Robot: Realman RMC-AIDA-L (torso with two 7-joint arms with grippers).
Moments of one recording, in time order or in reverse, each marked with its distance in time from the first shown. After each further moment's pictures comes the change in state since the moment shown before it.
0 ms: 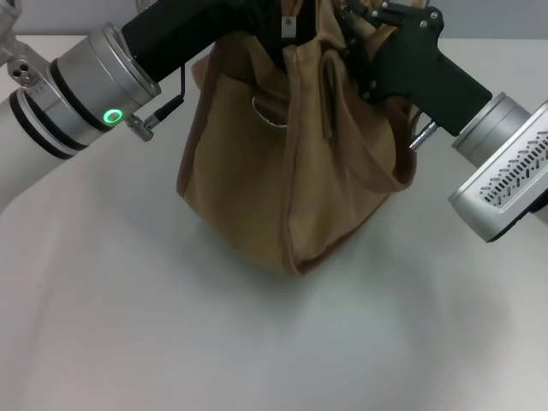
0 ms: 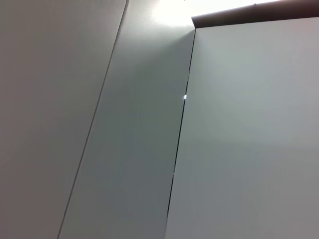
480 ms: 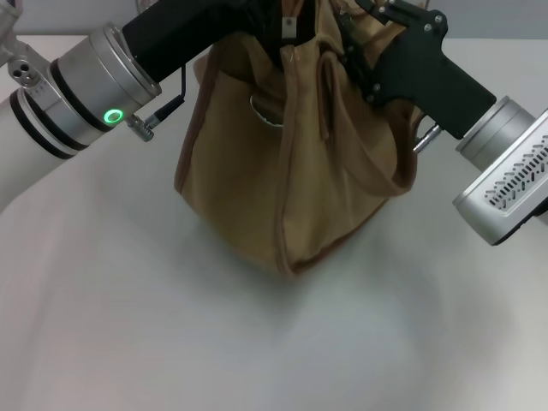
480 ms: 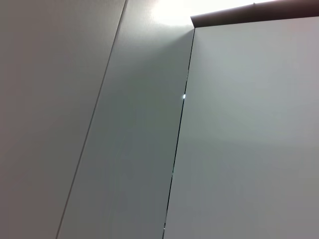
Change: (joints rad) left arm -0.001 0.000 0.002 0.000 0.000 0.000 0.000; right arm -0.012 0.000 -0.002 -0.006 -0.002 -0.006 0.006
